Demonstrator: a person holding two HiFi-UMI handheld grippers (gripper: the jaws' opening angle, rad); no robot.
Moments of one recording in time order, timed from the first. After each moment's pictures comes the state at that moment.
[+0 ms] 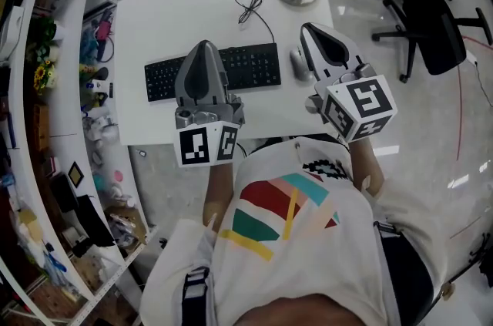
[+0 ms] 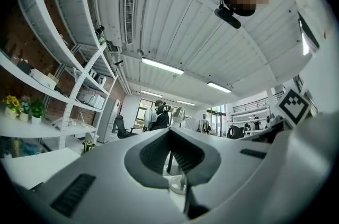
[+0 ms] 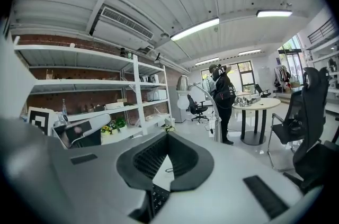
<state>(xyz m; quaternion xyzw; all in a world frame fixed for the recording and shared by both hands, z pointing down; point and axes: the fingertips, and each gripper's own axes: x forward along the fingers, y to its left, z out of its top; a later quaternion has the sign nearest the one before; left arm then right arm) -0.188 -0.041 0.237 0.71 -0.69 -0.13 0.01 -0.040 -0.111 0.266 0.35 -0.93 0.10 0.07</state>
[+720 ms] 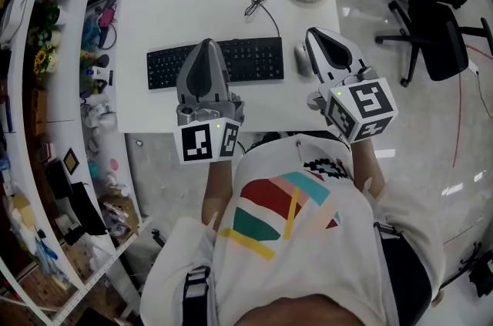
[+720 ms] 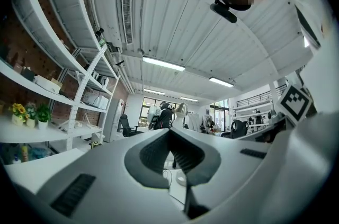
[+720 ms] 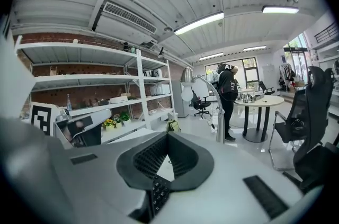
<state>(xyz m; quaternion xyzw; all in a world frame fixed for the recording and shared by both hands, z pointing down) -0.195 -0.025 0.247 0.70 -0.71 -0.10 0.01 -0.043 -0.097 0.283 0.33 -0.93 0.10 0.10</state>
